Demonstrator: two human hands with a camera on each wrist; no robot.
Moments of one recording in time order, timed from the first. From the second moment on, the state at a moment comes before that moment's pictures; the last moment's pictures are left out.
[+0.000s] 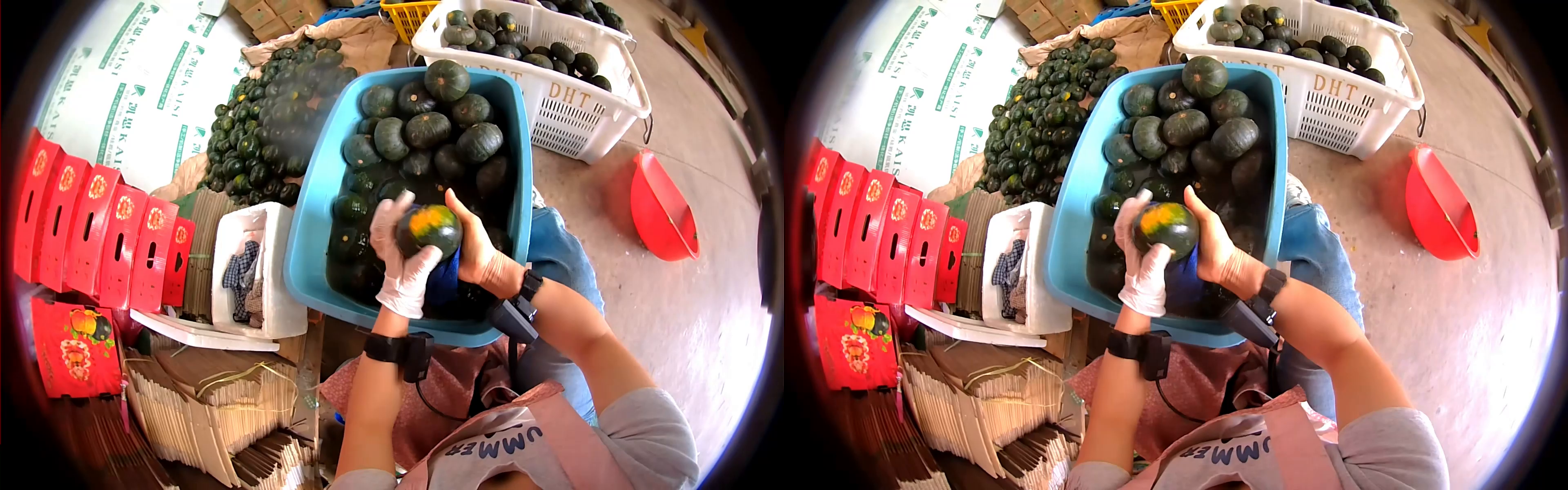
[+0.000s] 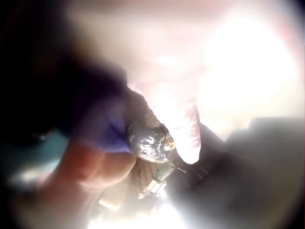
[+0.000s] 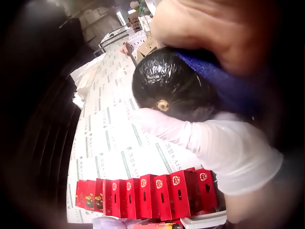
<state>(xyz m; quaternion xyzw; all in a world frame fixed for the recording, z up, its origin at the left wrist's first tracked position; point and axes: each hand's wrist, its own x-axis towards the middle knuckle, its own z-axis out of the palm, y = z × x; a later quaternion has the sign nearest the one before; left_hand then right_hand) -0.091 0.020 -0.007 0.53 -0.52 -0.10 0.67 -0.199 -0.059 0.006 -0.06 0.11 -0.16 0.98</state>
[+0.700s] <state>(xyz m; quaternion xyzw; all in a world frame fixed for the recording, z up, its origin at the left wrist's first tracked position) -0.071 0.033 0.022 0.39 -0.07 -0.49 0.78 -0.211 -0.027 0.023 -0.88 0.03 -0.31 0.36</state>
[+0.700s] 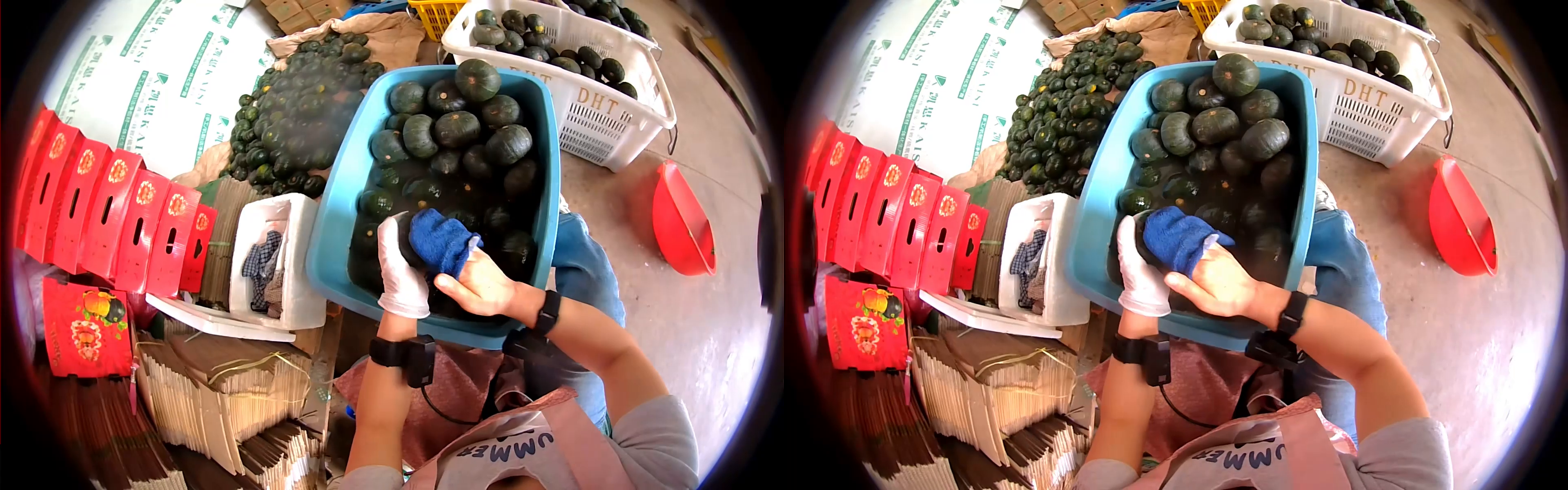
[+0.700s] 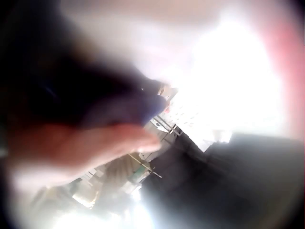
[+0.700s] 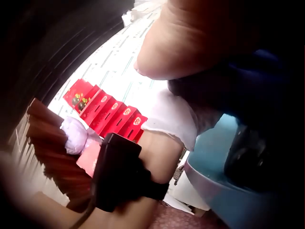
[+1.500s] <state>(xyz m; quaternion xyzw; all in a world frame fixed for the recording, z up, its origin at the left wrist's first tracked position) -0.104 0.023 0.004 0.43 -0.39 -0.25 0.78 -0.186 -0.035 0.009 -0.08 0.20 -0.25 0.94</state>
